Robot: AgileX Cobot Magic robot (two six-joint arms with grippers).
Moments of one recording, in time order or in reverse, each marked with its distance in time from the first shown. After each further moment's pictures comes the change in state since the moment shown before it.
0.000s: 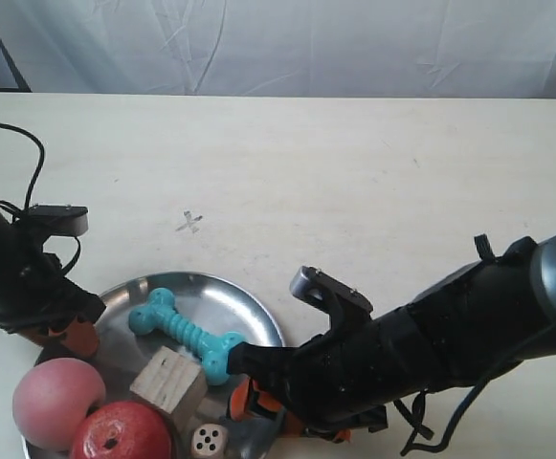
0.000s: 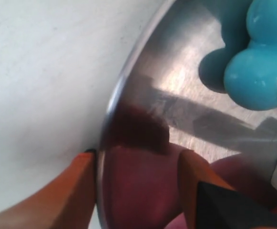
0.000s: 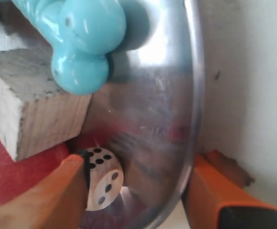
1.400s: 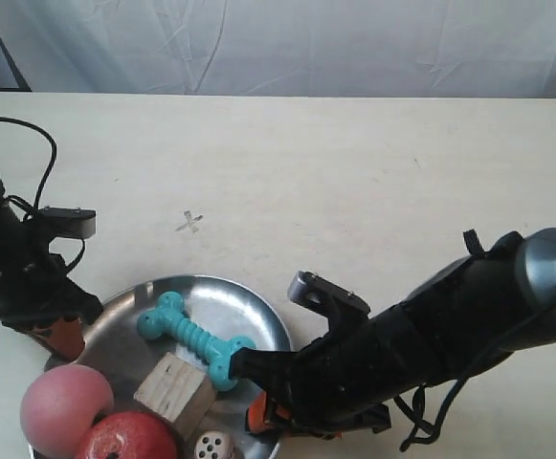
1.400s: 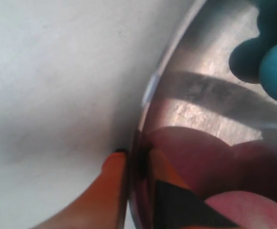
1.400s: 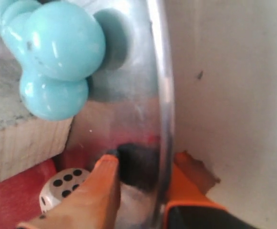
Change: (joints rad) left arm -0.009 0.054 -0.078 0.049 0.107 0.012; right arm -0.014 0.027 -0.033 -0.068 0.040 0.047
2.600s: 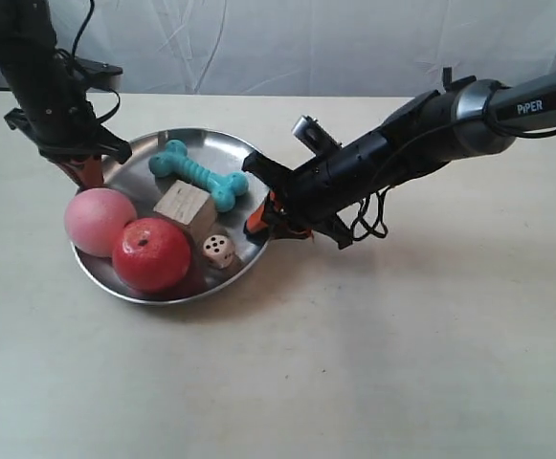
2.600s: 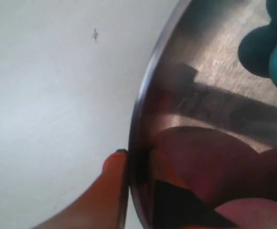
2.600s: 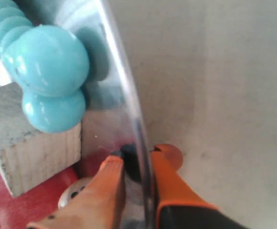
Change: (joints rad) left arm 0.002 0.339 -0.860 0.288 0.244 -0.209; right arm -0.386 0.352 -0.720 -0.472 0.266 0.361
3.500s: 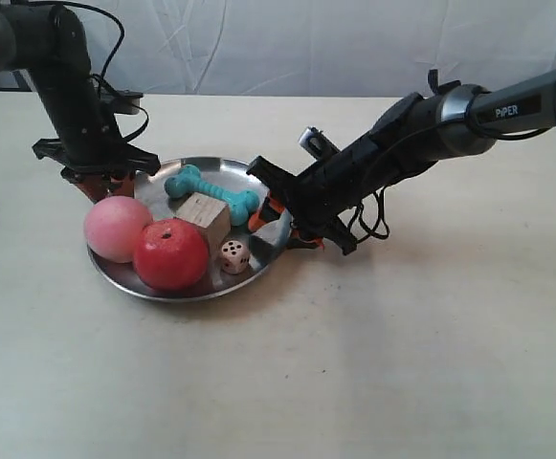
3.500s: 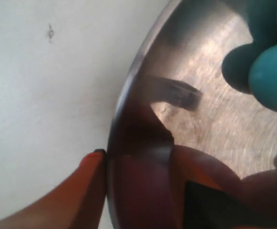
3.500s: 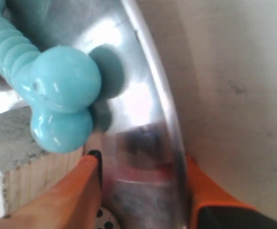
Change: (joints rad) left arm -0.022 0.121 -0.088 -0.031 0.057 -0.153; right arm -0.010 0.073 -0.067 -0.177 -0.046 0.246
